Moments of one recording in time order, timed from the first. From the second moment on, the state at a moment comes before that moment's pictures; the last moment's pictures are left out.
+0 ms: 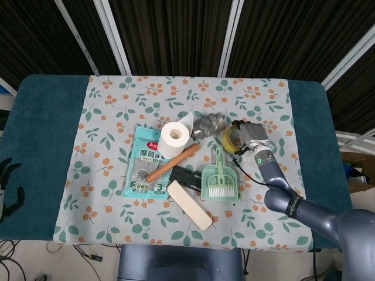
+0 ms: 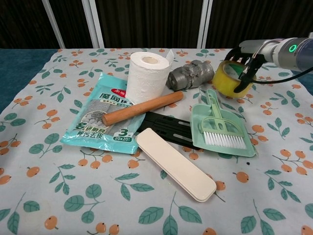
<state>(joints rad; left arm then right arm) -0.07 -1.10 -0.10 -1.72 1.34 1.46 -0.03 0.95 -1.53 0.23 -1.11 -0.68 0.69 -0.28</state>
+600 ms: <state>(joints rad) -0.07 -1.10 -0.10 -1.73 1.34 1.46 -0.02 0.76 -1.30 0.42 -1.38 -0.92 0.69 0.31</state>
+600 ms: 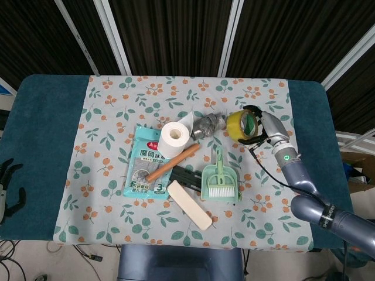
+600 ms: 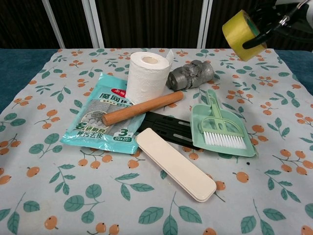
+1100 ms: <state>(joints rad) -0.06 -1.10 -0.10 -1.72 1.35 1.47 -0.02 0.63 -1.22 0.58 -1.47 -1.22 0.68 1.12</state>
